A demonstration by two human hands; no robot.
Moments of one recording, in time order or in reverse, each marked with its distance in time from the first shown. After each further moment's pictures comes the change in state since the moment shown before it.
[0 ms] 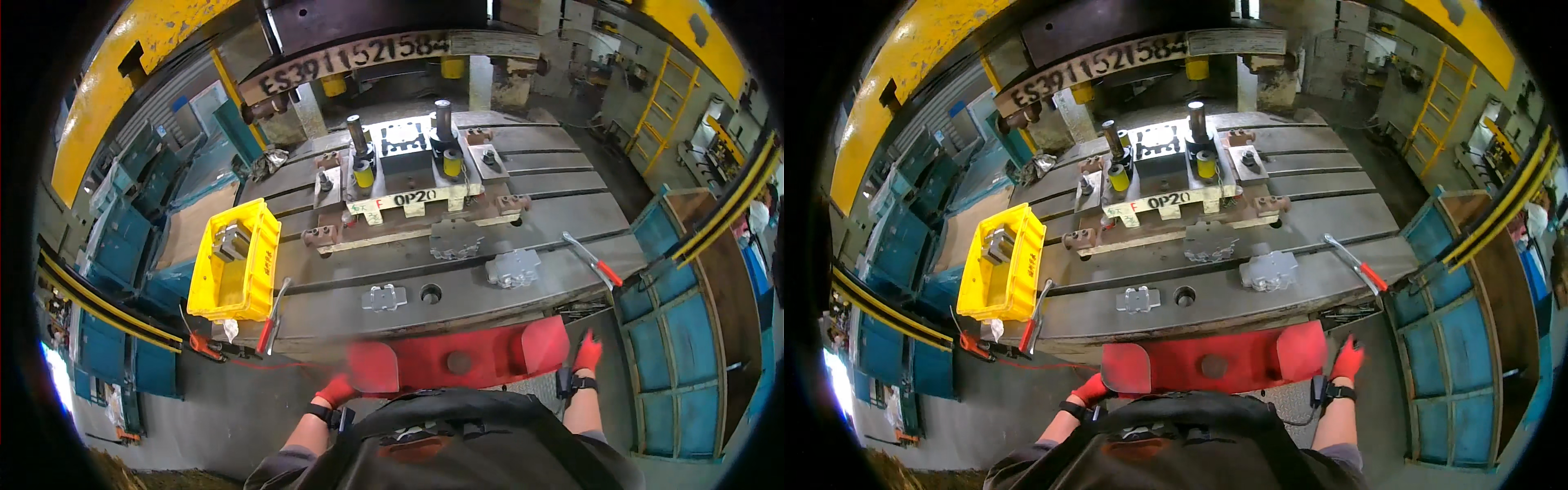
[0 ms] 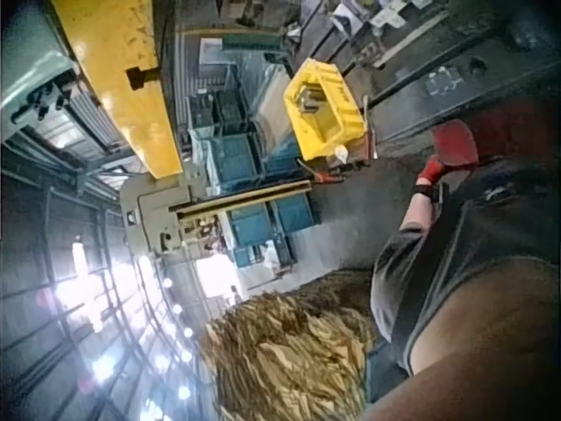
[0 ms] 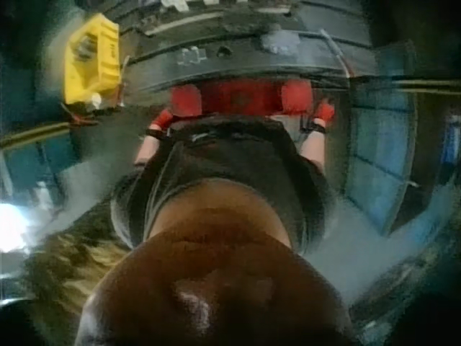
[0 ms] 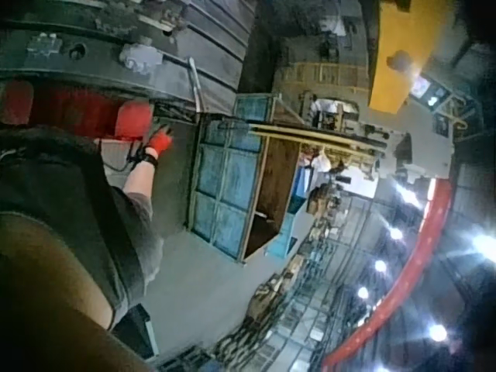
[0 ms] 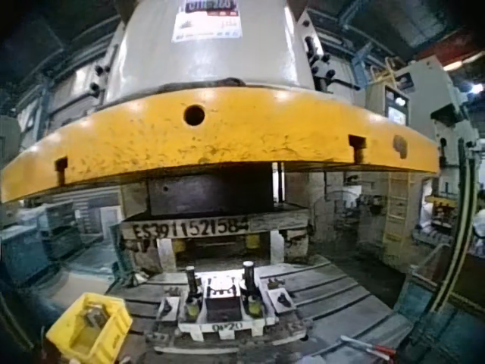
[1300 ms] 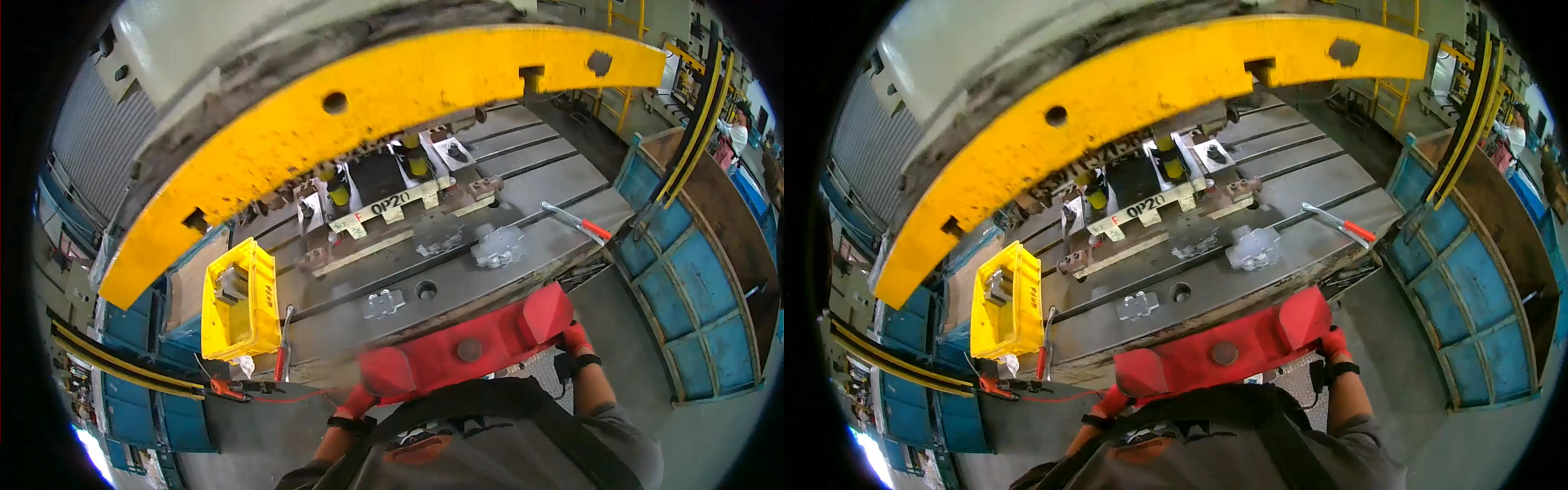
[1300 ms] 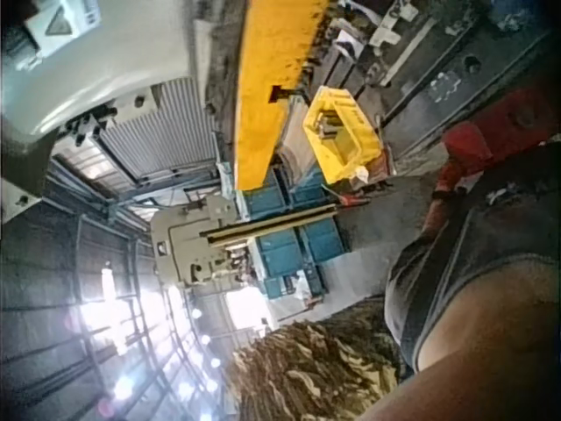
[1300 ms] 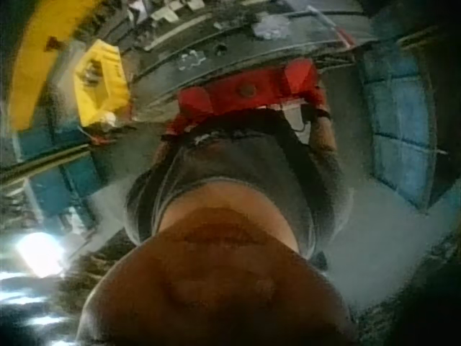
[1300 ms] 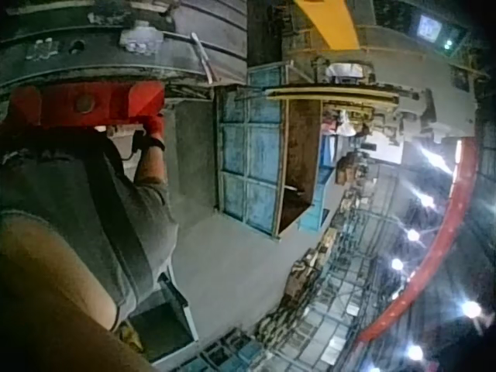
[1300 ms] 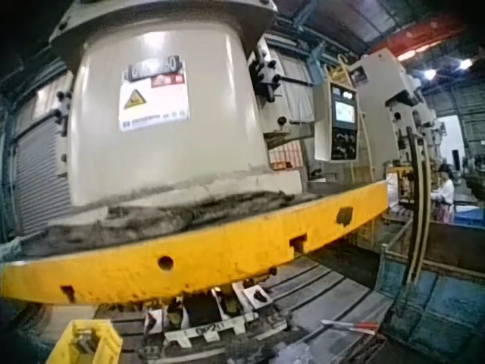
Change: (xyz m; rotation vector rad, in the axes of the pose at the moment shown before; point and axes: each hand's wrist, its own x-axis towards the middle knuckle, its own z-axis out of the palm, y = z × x) left_hand -0.005 0.004 -0.009 0.453 -0.024 0.273; right_hand -0.047 0.060 0.048 0.197 -0.395 0.392
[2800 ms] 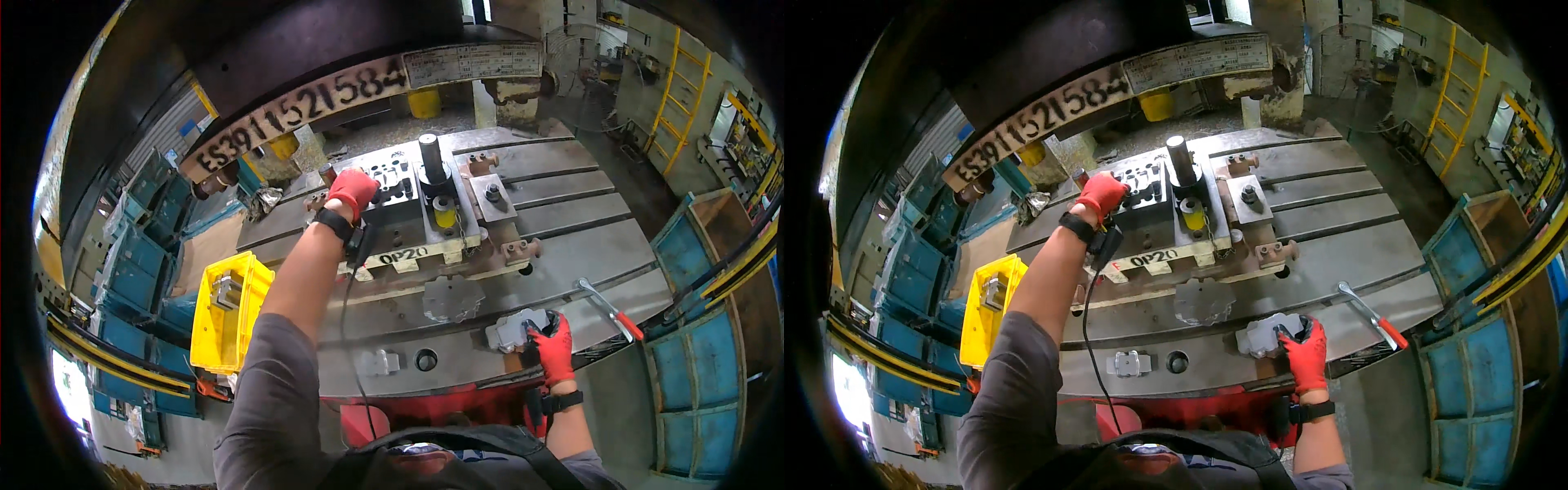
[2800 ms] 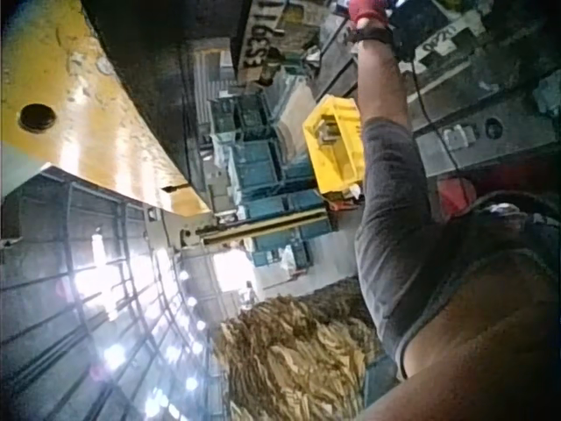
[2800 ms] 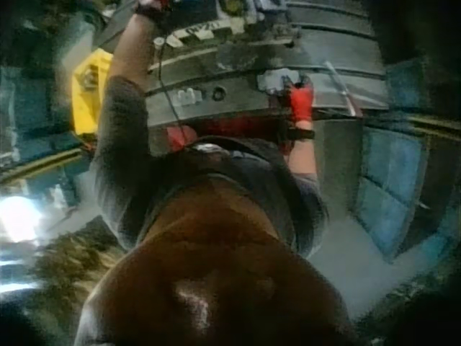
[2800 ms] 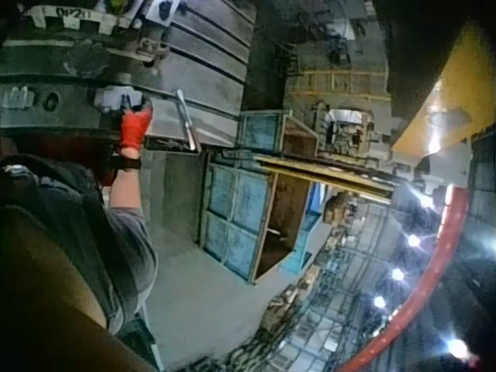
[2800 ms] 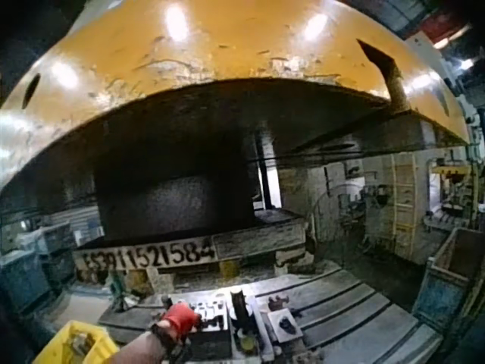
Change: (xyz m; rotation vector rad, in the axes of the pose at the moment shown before) left_hand 0.425 0.228 -0.346 0.642 0.510 -0.236; right_hand 0.009 -0.256 0.105 0.021 0.041 -0.592
